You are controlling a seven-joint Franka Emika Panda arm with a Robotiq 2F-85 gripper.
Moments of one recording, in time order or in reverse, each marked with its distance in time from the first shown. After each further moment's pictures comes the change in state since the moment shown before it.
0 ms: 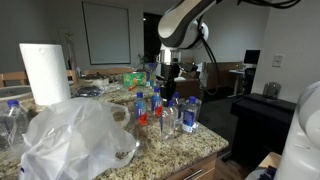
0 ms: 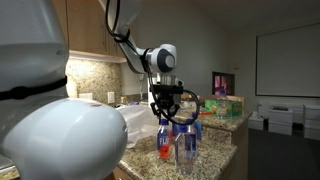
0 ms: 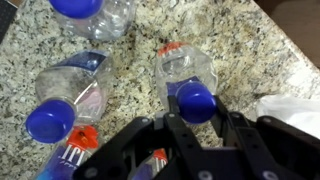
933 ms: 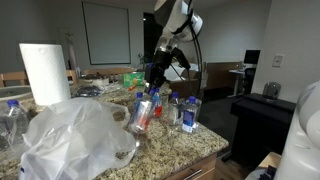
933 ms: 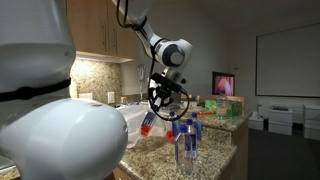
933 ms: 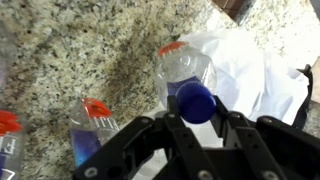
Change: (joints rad) arm 0.008 0.081 -0.066 0.179 0.465 -0.178 -0.129
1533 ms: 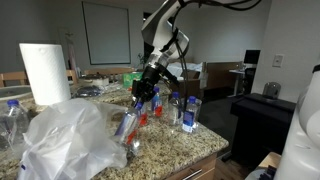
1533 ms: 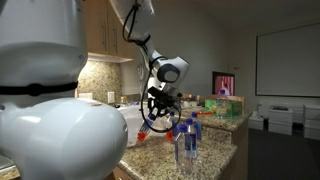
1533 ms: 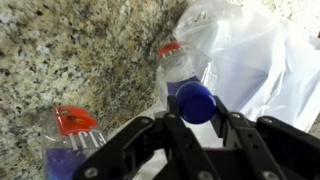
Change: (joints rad) arm 0.000 0.162 0.076 0.000 0.180 0.175 -0.001
